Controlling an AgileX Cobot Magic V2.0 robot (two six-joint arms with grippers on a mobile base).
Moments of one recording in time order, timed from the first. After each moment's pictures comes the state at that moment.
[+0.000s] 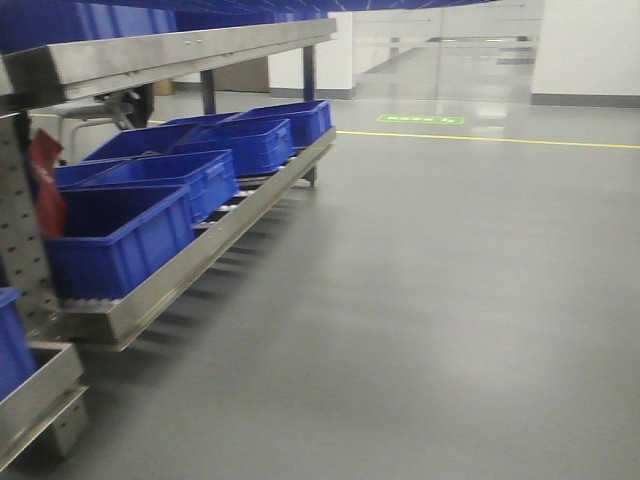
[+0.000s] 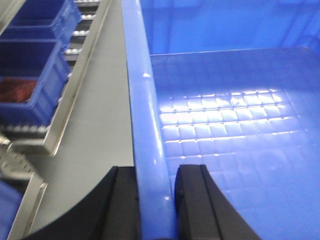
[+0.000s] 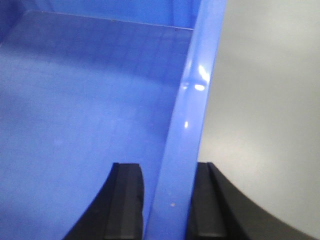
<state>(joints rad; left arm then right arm) -0.34 1.67 -2.07 0.17 1.04 -0.21 0.36 1.71 -2.19 0.01 1.26 0.14</state>
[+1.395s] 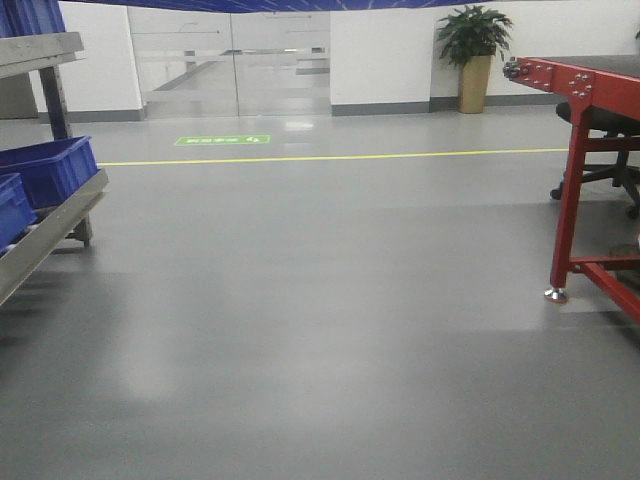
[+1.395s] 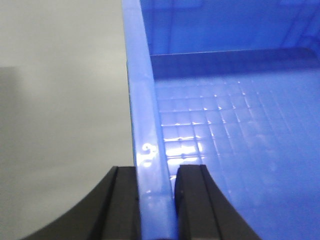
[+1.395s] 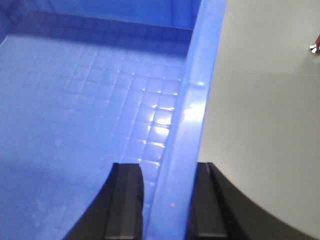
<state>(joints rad) -0.34 1.67 -2.07 0.17 1.03 -0.21 0.36 1.71 -2.19 0.01 1.26 0.14</state>
